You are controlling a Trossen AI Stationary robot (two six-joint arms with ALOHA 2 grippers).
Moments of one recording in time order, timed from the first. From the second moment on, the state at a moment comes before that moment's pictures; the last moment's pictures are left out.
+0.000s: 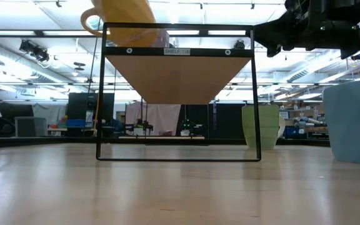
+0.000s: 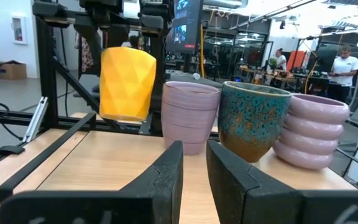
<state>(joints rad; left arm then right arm) -0.28 1.78 2.00 -1.52 -0.13 -0.42 -0.19 0.87 0.26 0.70 -0.19 -0.12</state>
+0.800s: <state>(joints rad) -0.24 1.94 2.18 -1.57 -0.09 -0.43 -0.18 0.87 0.26 0.70 -0.18 -0.13</state>
